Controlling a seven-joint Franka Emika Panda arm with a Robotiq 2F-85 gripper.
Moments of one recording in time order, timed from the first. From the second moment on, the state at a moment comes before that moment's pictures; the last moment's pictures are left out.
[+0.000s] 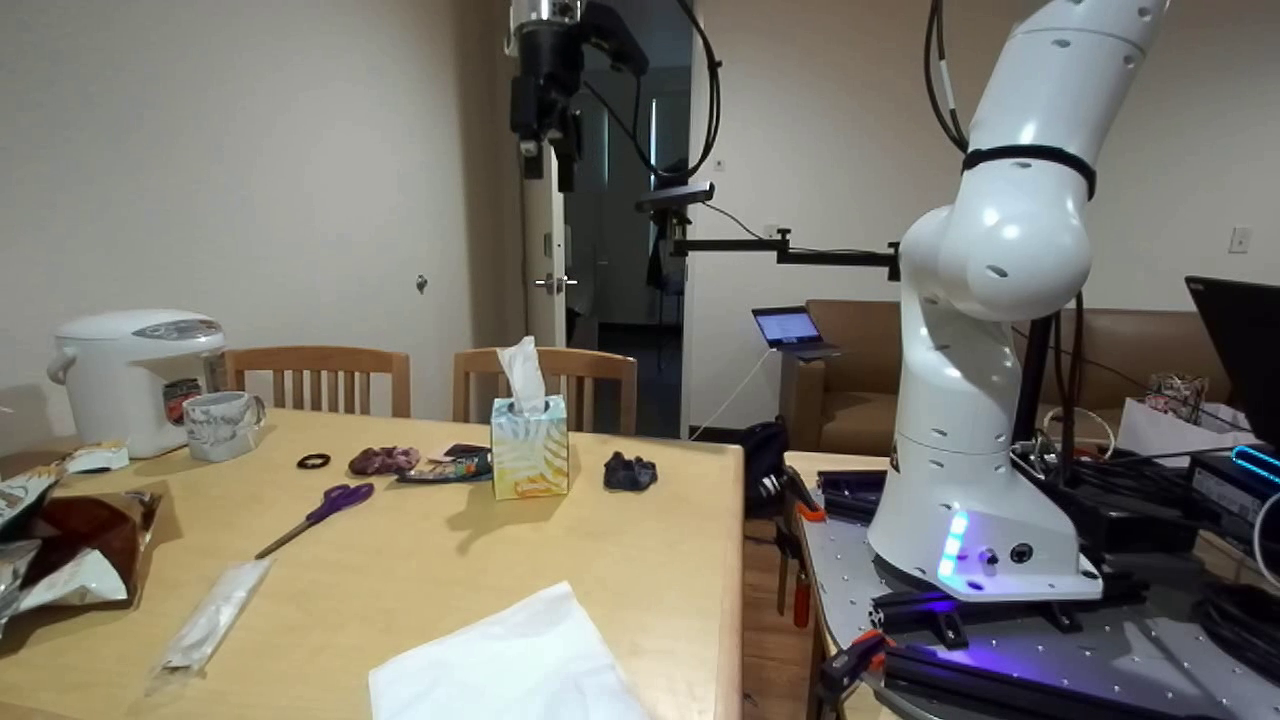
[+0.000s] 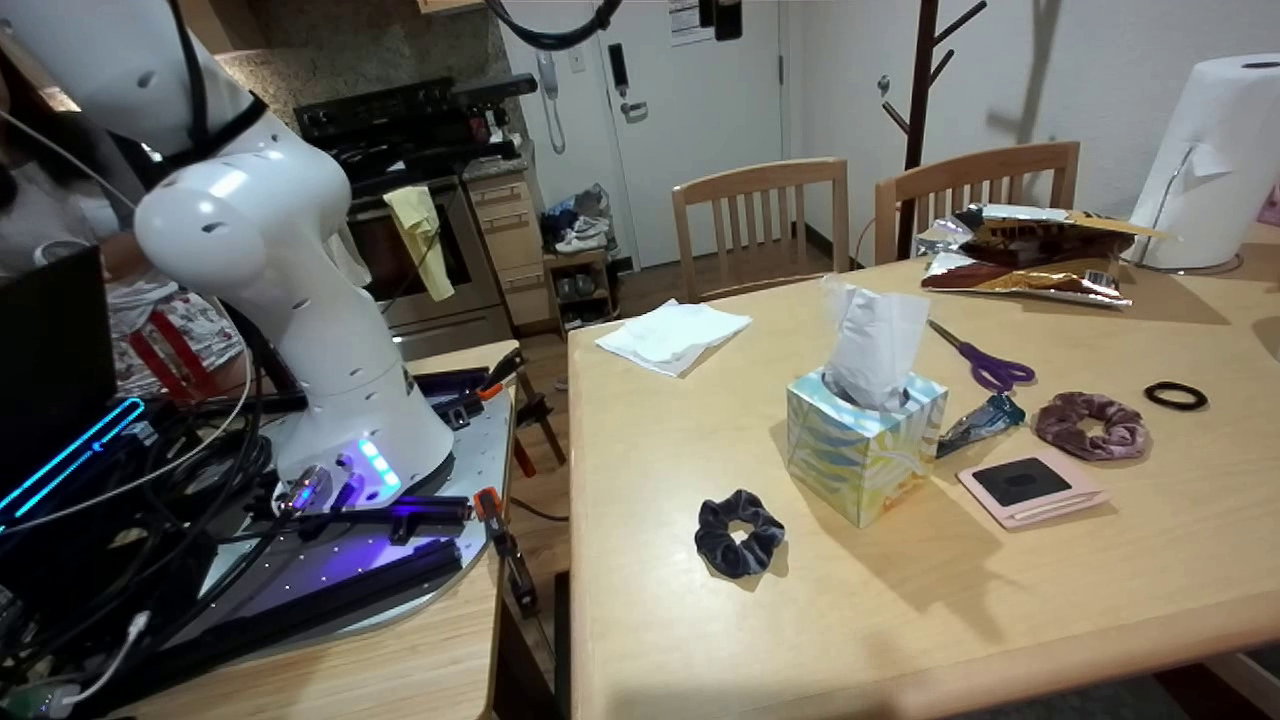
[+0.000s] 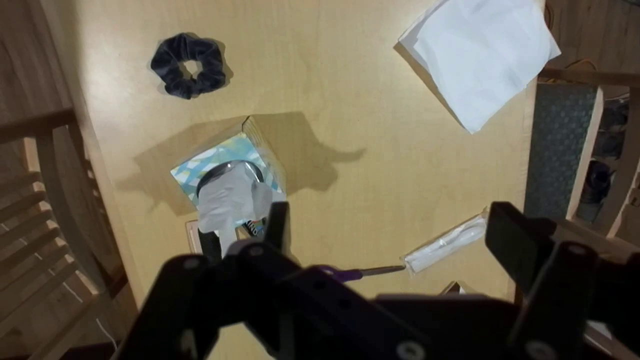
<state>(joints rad) -0.03 -0.28 -0.12 -2.02 0.06 1.72 0.00</state>
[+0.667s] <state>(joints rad) -0.05 -0.07 -0.14 -1.92 0.08 1.82 0.00</state>
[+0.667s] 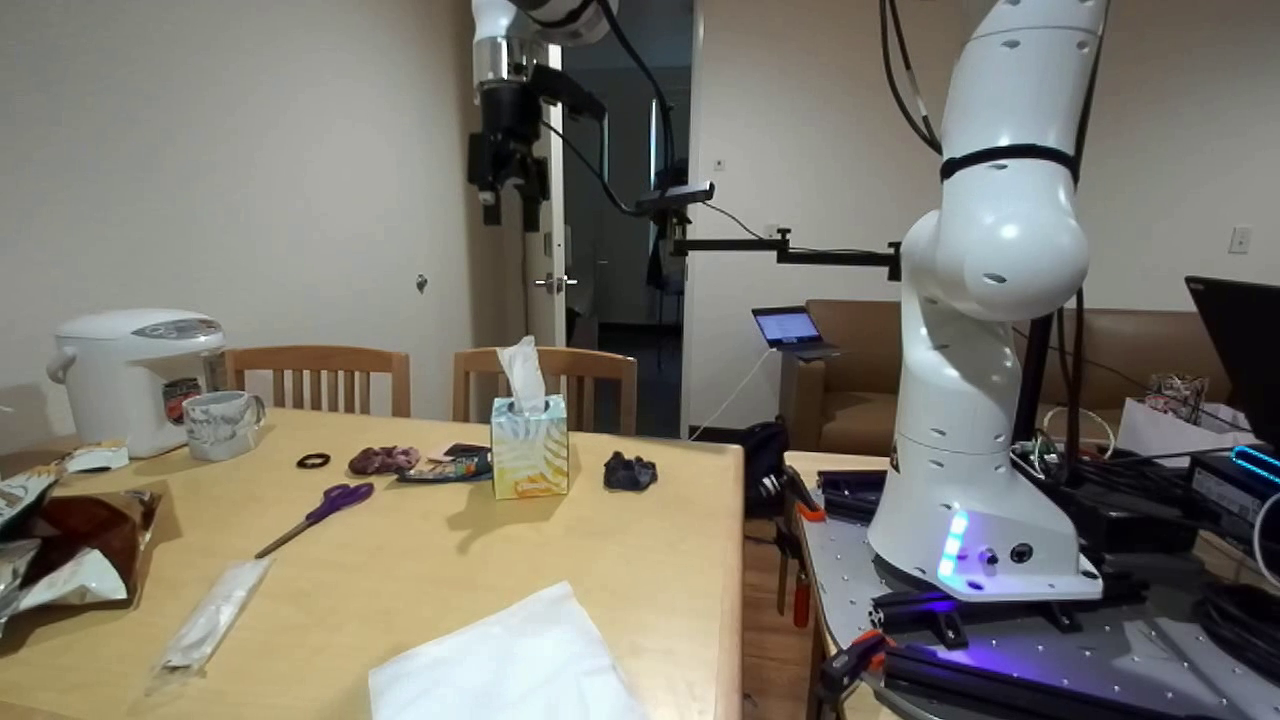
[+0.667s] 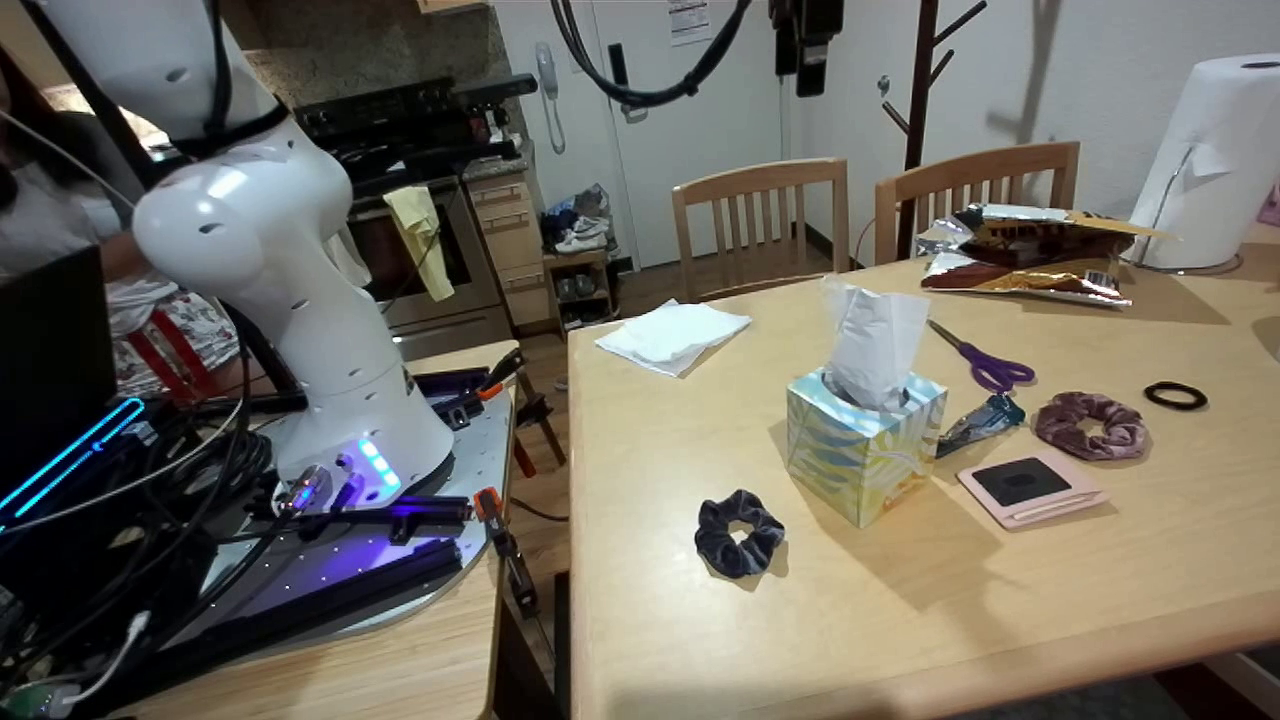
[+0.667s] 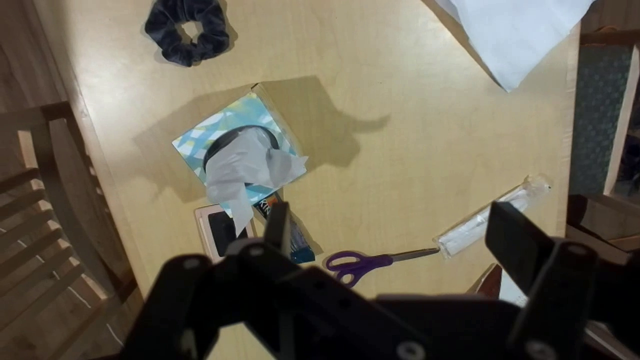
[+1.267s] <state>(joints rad) -0.11 0.02 -0.17 -1.93 0.07 1.89 -0.12</state>
